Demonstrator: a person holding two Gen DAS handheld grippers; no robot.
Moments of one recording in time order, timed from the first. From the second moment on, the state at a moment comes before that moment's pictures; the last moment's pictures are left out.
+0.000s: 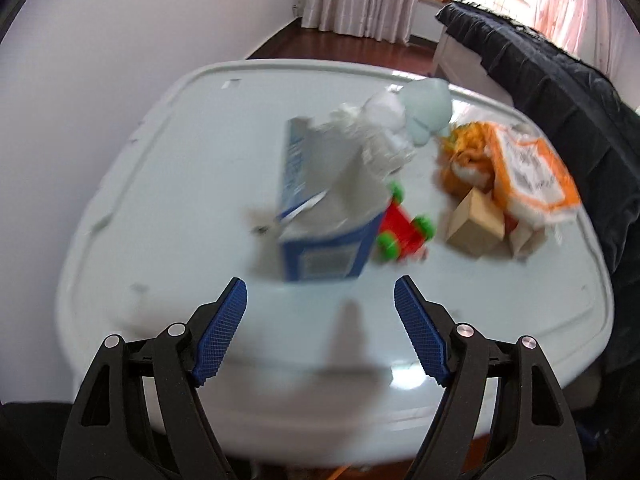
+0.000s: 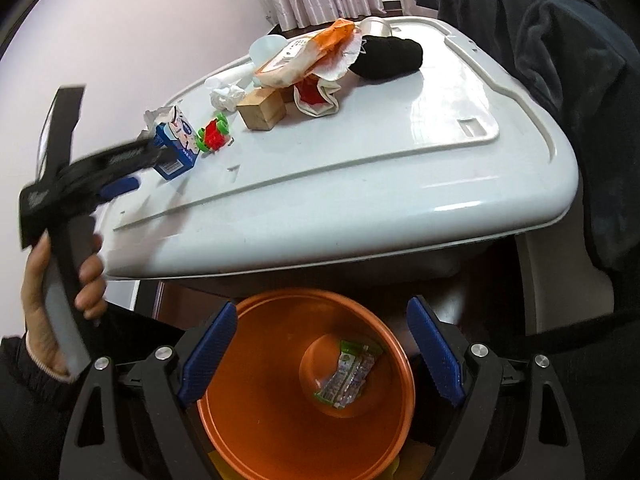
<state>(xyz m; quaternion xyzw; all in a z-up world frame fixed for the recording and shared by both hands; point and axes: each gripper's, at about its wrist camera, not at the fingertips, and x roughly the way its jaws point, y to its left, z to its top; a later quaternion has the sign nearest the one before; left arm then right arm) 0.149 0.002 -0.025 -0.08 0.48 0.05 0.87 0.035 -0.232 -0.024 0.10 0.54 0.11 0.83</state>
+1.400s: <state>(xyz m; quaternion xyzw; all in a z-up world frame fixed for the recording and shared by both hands) 0.038 -0.019 -0.018 -0.01 0.44 -0.04 0.90 0.278 -0.248 -0.006 0.27 0.56 0.09 0.78</state>
